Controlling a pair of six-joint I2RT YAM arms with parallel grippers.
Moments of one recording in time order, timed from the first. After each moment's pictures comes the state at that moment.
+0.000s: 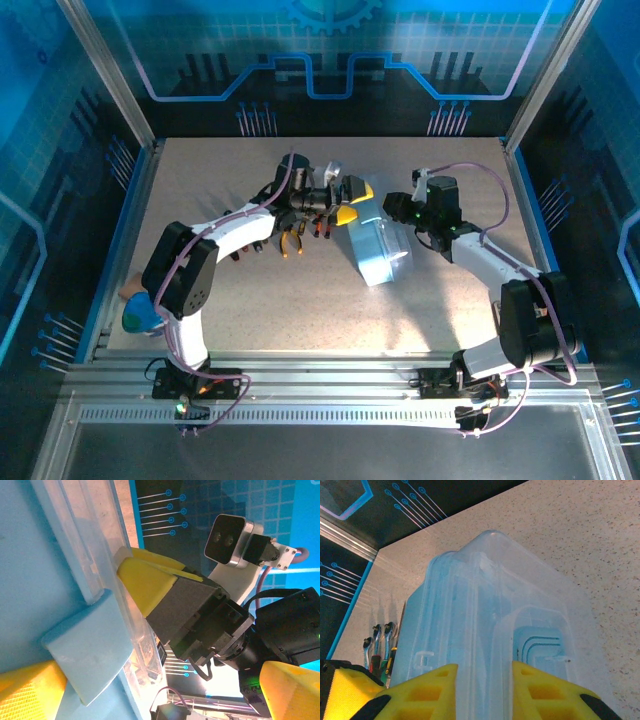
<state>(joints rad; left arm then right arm) -0.49 1.88 1.28 0.27 0.86 -1.14 0.22 1.46 0.85 0.08 -0.31 0.52</state>
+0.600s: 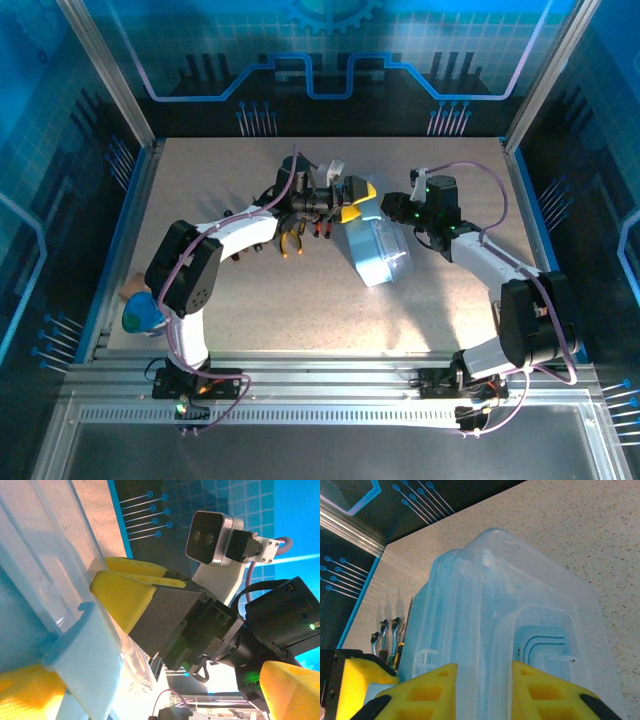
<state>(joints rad) -0.50 1.90 1.27 0.35 0.87 -1.10 0.22 1.46 0.86 0.08 -0.35 0.52</state>
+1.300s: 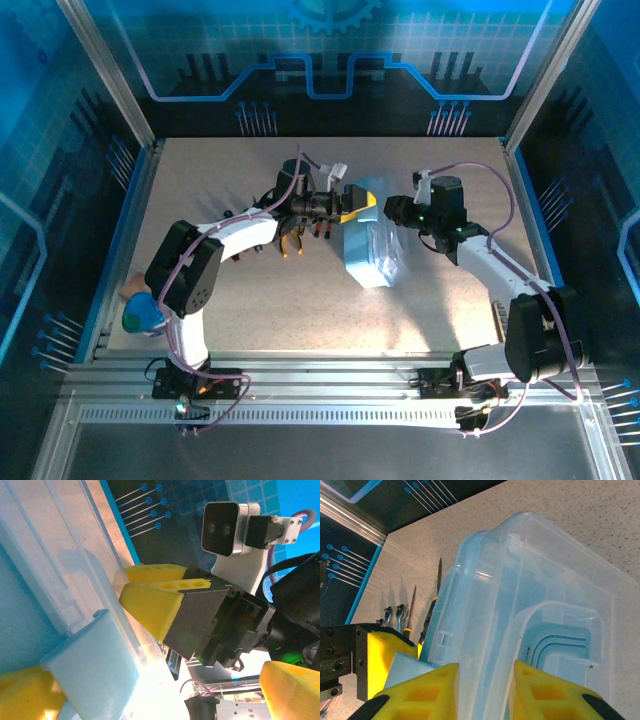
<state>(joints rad) -0.50 1.91 1.25 0.39 0.89 -0.96 0.22 1.38 0.87 -0.04 -0.37 0.49</state>
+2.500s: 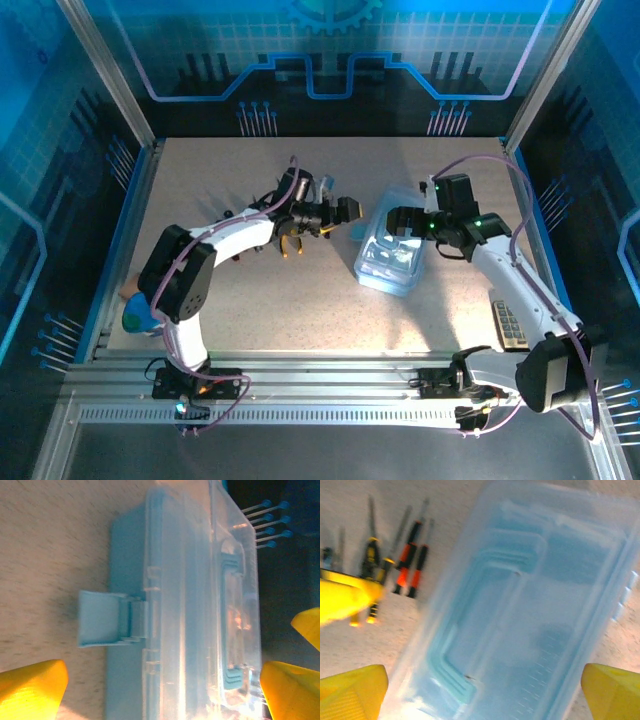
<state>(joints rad) -0.50 1.82 1.25 -0.09 0.51 -0.74 0.25 1.24 1.05 -0.70 -0.11 0.32</state>
